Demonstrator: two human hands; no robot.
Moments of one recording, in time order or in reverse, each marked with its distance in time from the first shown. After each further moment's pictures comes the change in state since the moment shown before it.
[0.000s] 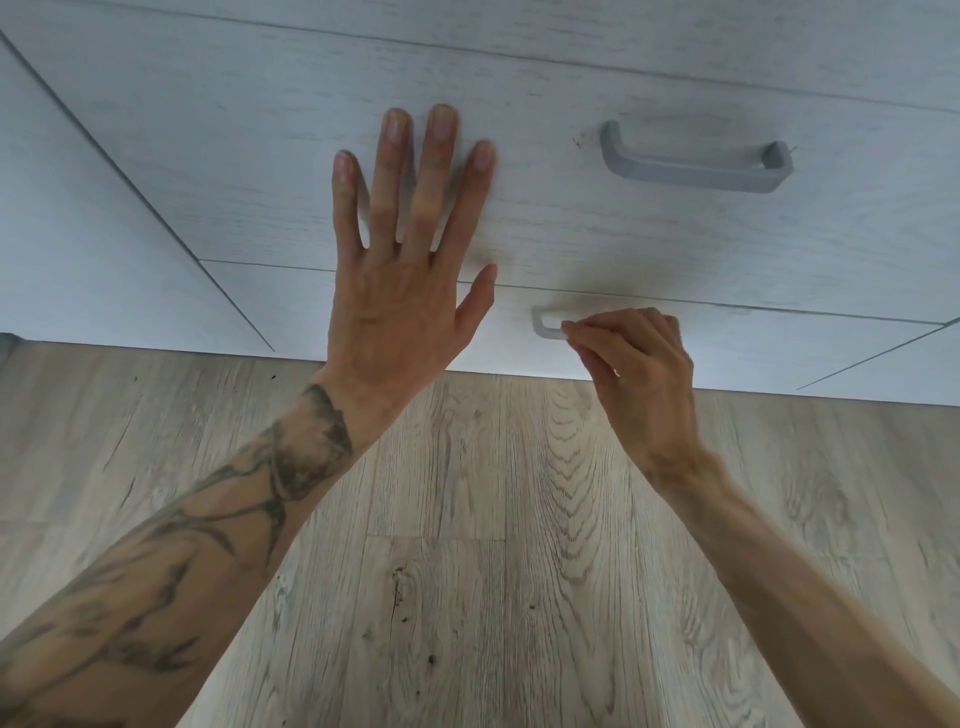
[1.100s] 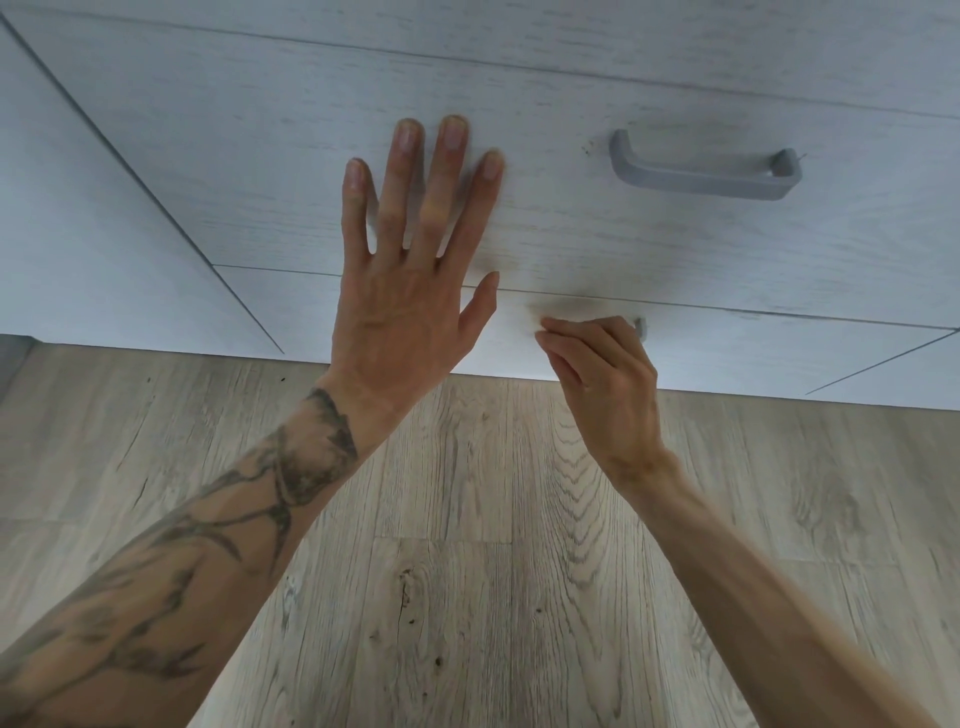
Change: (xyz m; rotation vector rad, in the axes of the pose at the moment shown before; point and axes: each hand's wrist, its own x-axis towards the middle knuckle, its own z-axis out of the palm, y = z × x) left_hand -0.002 -0.006 -0.001 0.009 -0.008 0.022; right_hand -0.002 -0.017 0.030 0.009 0.057 -0.044
